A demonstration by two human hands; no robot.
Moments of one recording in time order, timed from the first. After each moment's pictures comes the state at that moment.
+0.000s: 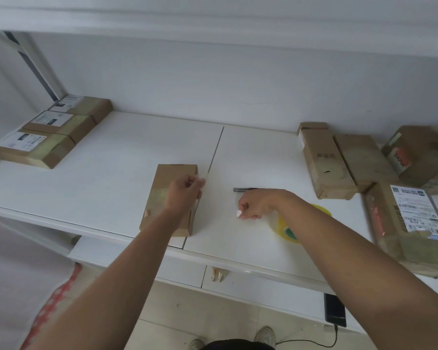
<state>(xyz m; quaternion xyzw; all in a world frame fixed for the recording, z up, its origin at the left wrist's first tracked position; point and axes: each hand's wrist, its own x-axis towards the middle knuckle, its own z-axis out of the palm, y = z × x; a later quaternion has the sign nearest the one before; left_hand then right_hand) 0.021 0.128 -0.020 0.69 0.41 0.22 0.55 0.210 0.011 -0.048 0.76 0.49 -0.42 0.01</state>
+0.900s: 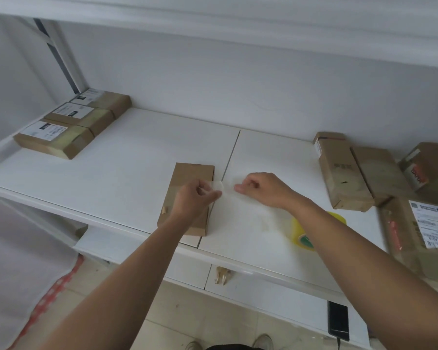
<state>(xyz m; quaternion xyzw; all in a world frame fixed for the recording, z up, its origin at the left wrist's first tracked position) -0.007 0.142 -0.028 0.75 0.42 0.19 0.48 0.179 0.021 -0.006 0.82 0.46 -0.25 -0.24</state>
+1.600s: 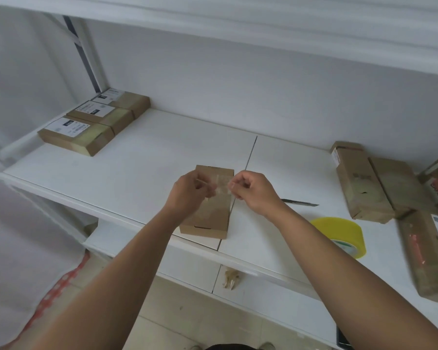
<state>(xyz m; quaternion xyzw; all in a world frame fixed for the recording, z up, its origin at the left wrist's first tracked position) -0.054 0.183 -0.001 0.75 0.38 0.20 0.51 0.102 0.071 -0.003 0.74 0.43 -0.25 -0.45</state>
